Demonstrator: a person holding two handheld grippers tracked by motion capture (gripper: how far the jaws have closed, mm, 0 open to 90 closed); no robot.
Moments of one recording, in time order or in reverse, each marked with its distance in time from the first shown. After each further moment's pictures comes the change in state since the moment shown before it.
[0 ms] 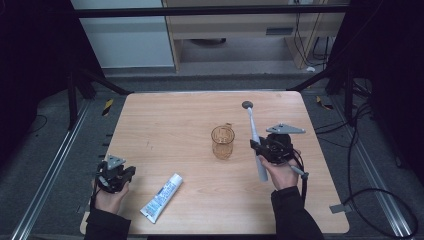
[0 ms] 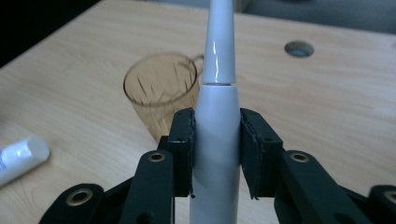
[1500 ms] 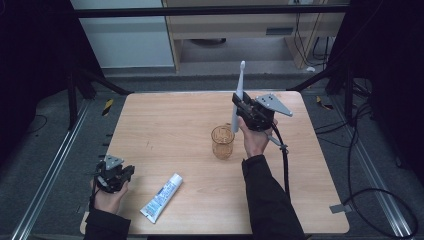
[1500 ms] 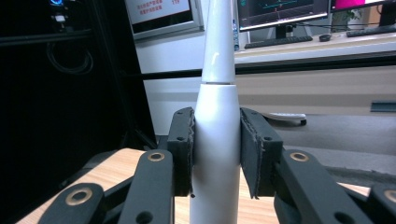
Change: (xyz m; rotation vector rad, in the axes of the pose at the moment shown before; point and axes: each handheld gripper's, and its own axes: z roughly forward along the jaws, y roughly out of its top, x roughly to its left) left arm 0.003 -0.001 -0.001 -0.018 0.011 -0.003; right arm 0.019 0.068 0.054 -0.529 0.012 0.050
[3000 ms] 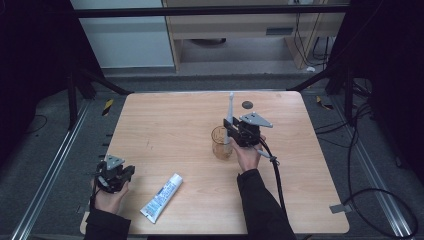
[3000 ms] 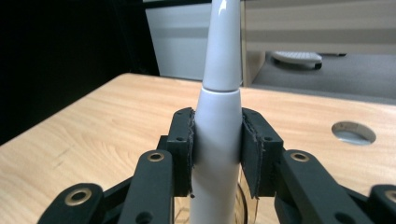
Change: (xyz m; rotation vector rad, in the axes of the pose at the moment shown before) left arm -0.001 0.000 0.001 0.004 0.002 0.009; right arm 0.001 -0.075 0.014 0.261 0.034 -0.021
